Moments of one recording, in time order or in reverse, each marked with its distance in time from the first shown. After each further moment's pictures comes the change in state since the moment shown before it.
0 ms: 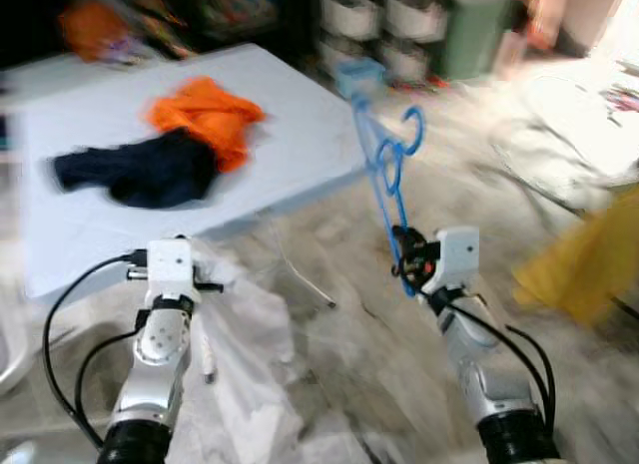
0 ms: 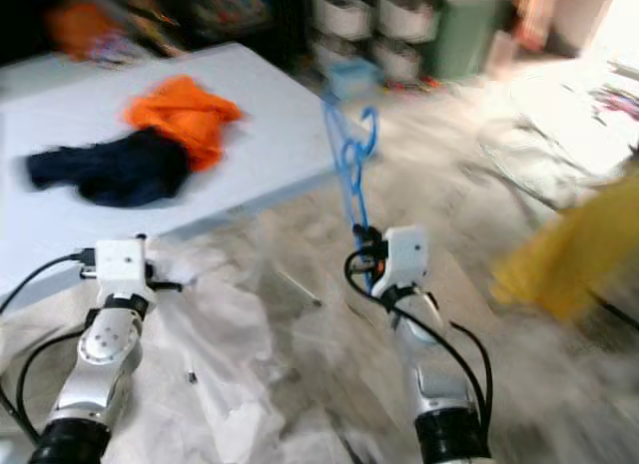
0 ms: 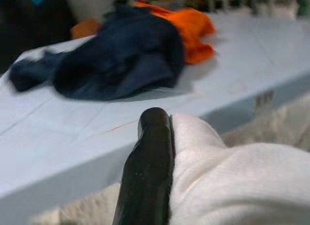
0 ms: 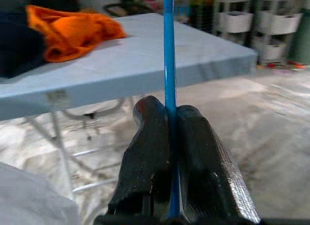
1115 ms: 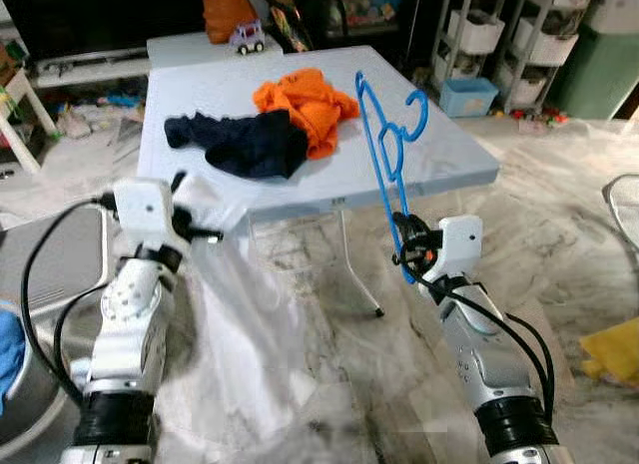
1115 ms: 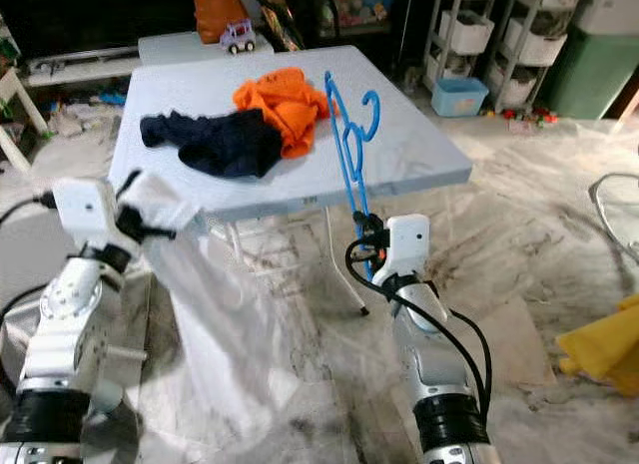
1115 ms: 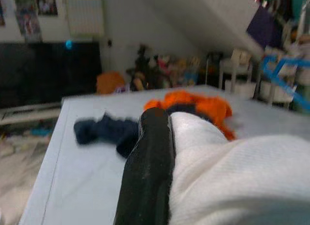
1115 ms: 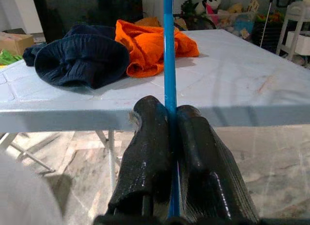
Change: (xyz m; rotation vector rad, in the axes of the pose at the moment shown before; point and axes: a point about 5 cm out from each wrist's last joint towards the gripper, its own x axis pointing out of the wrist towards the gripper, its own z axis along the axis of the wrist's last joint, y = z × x) left arm 0.020 0.007 0.080 -0.089 -0.257 -0.203; right arm 0.008 0.001 0.007 0.006 -0.047 0.011
